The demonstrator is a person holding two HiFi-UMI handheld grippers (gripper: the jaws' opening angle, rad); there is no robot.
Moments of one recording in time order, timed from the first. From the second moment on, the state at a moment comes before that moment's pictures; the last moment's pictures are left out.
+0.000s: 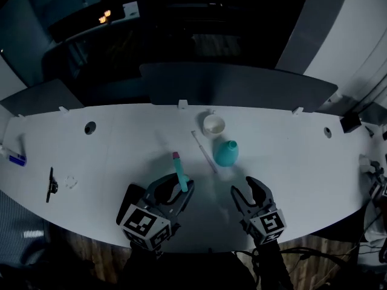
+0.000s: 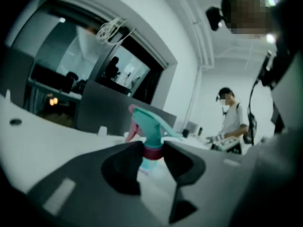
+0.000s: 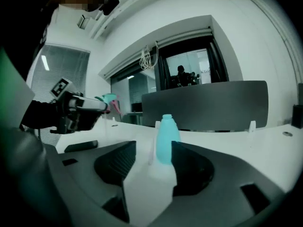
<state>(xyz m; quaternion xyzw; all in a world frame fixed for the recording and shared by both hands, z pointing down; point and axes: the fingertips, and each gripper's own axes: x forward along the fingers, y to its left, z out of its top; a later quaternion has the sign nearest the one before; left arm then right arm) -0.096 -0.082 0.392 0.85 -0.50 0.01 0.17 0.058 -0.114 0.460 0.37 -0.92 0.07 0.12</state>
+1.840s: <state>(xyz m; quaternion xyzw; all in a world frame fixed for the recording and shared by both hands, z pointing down) -0.003 -0.044 0.271 0.92 -0.37 -0.09 0.11 0.030 -0.058 0.513 0.36 -0.91 0.06 0.20</state>
